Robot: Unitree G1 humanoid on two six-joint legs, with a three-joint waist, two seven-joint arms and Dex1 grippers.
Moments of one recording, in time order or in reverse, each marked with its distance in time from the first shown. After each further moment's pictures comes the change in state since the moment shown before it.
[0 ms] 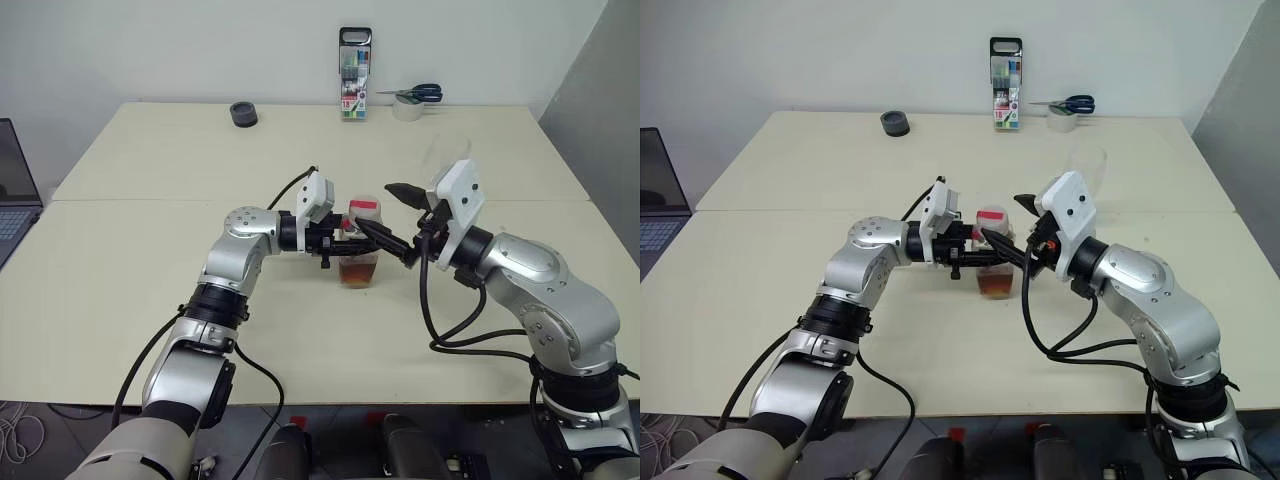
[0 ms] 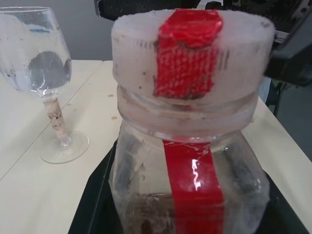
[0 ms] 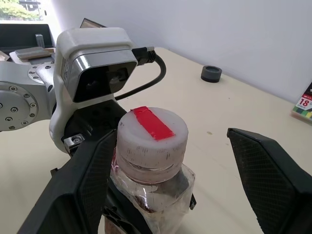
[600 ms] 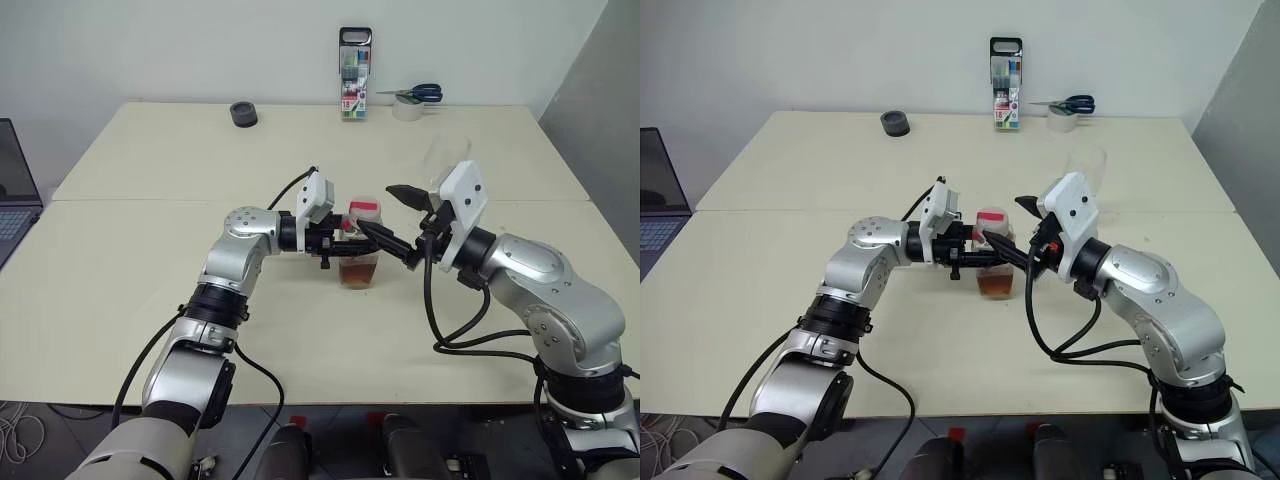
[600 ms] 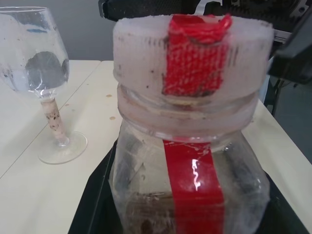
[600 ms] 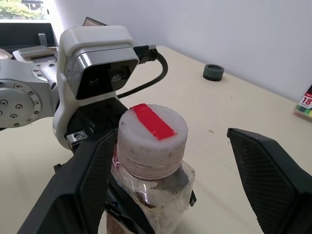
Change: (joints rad) left arm 0.000 0.000 0.000 0.000 0.000 0.000 -0.008; right arm 0.007 -0.019 -0.005 -0.012 0.038 0.009 0.007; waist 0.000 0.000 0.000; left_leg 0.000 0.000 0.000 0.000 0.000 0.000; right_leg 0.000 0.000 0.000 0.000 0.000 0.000
